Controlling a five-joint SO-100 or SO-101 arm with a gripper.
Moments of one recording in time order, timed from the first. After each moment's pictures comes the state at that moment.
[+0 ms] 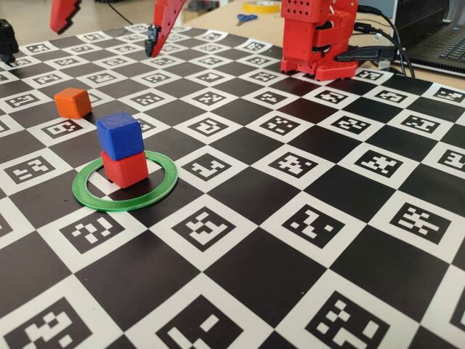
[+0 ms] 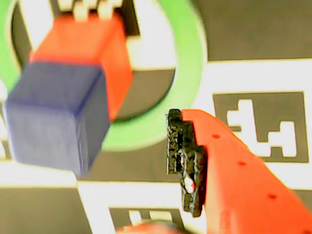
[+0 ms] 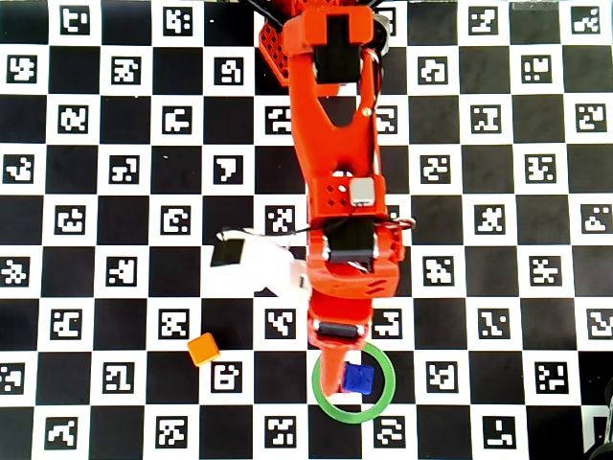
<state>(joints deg) 2.3 72.5 65.0 78.0 11.5</state>
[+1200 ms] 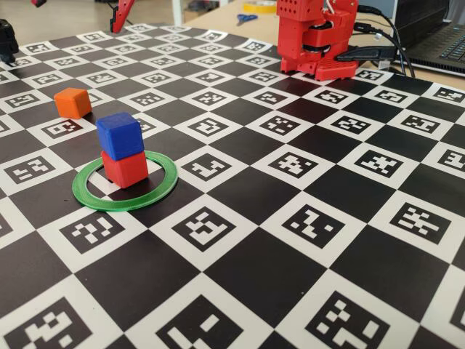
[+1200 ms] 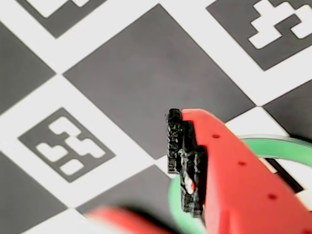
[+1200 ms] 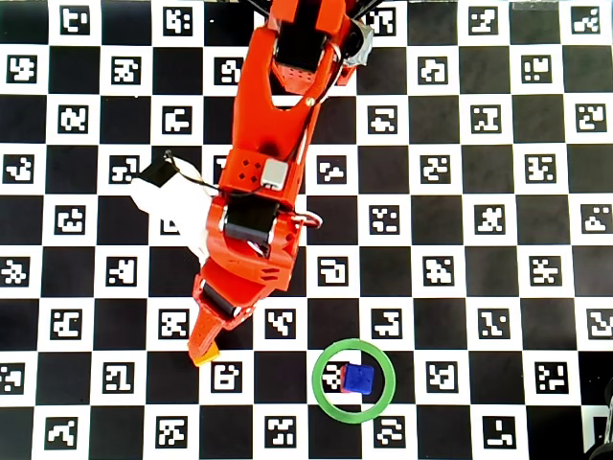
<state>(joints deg) 16.4 68.1 59.1 79.9 27.3</state>
